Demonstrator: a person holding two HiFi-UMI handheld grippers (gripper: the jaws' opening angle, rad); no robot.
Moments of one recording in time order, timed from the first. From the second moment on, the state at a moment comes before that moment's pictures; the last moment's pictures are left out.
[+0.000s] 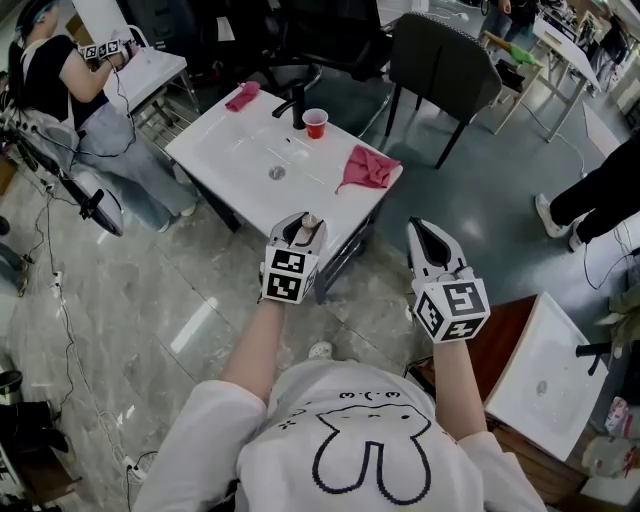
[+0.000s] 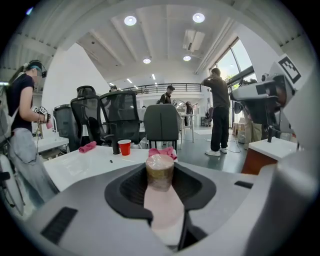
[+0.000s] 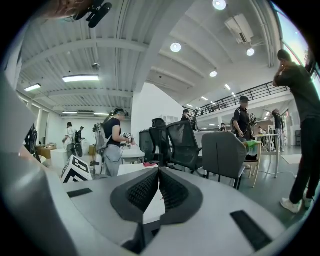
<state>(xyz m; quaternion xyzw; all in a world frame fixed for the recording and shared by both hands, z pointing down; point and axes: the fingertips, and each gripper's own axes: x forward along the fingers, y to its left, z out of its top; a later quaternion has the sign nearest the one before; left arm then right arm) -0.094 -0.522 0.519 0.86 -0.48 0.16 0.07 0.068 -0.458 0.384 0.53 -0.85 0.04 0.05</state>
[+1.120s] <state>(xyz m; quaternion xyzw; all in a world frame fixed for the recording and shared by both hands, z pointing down) -0.135 -0.520 0.370 0.83 -0.55 0.07 0.00 0.058 -0.477 0.333 0.52 -0.85 -0.01 0.00</state>
